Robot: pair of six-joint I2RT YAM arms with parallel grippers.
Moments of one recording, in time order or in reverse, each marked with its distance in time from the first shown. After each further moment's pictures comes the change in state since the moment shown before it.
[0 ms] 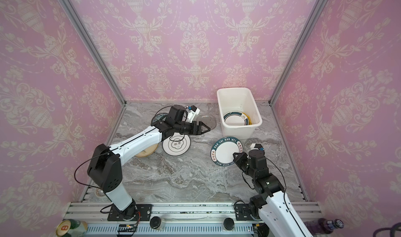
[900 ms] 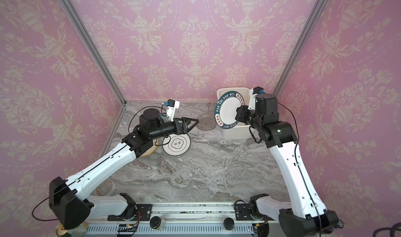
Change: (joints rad) left arm 0.000 -0.391 -0.201 0.150 -0.117 -0.061; right arm -0.101 0.682 1.062 -0.311 0.015 -0.613
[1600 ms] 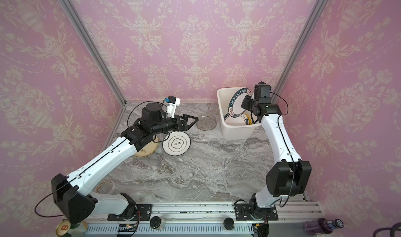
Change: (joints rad) left arm 0.023 0.083 0.159 -0.198 -0.061 0.089; right arm -0.171 0.365 0.060 0.185 0.076 -0.022
